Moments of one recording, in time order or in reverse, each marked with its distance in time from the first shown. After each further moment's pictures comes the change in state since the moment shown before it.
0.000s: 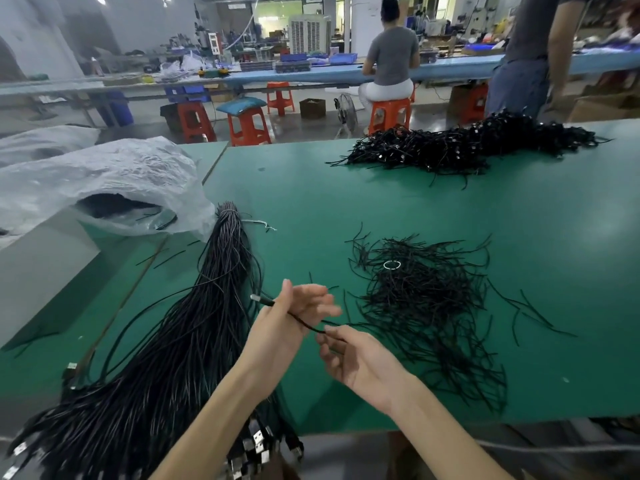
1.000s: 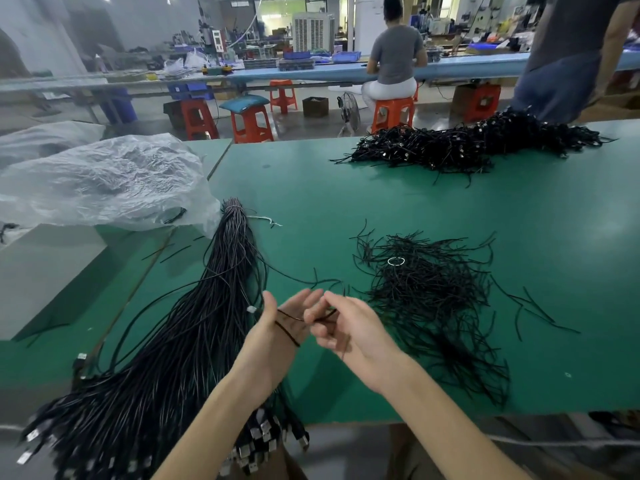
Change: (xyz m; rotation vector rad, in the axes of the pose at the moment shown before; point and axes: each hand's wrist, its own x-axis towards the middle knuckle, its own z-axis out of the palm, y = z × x) left_hand -0.002 -0.023 -0.033 -0.190 0.130 -0.197; right_hand -0.012 -0.014 0.049 -0.229 -0.071 -0.192
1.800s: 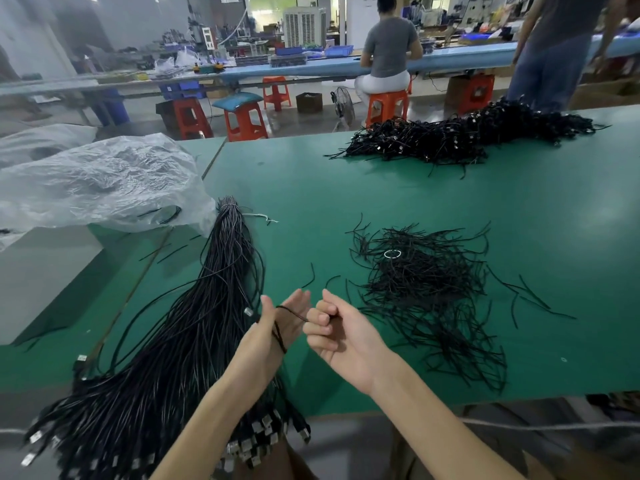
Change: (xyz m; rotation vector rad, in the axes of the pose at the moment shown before) left_hand -0.007 -0.006 -0.019 0.281 0.040 0.018; right_hand 0.007 0.020 -0.004 0.497 -0.049 0.195
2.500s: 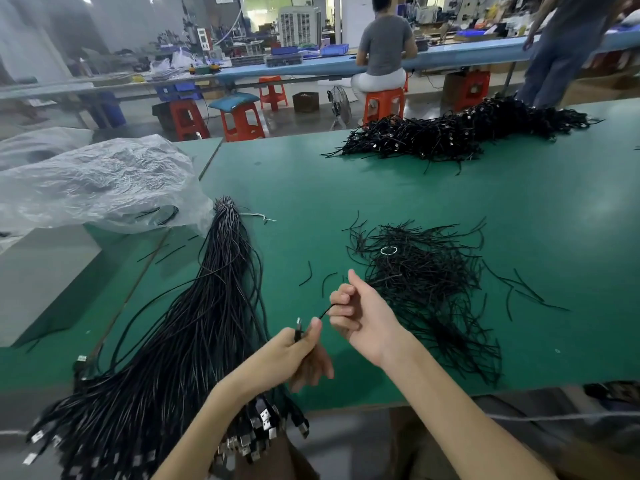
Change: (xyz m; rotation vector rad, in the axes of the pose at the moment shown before) left_hand -0.020 0.020 0.025 0.737 -0.308 -0.112; right_hand -0.002 -0.034 -0.005 -0.064 0.196 -0.102
